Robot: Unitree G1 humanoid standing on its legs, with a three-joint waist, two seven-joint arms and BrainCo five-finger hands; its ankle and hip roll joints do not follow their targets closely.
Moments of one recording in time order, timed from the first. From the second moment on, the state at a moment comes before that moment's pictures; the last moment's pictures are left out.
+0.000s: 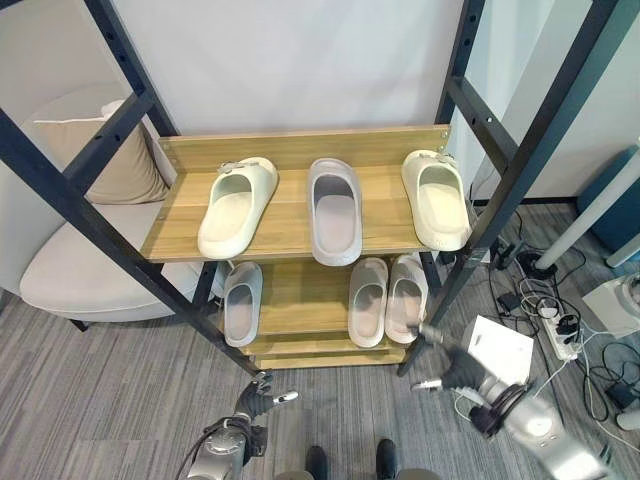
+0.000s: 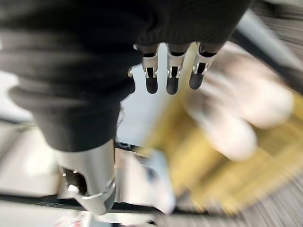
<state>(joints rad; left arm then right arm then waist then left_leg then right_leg) 0.00 0.27 -0.26 0.88 -0.25 -0.13 0.02 0.26 -0.74 0.19 -0.29 0.08 -0.13 0.20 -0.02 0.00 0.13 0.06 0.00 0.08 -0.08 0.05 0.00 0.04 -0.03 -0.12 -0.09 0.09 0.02</state>
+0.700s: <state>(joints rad) 0.04 0.23 -0.30 0.82 -0.26 -0.14 0.08 -0.40 -0.53 0.25 -0.06 -0.30 -0.16 -0.27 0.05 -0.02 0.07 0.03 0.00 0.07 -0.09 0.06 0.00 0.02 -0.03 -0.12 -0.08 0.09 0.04</state>
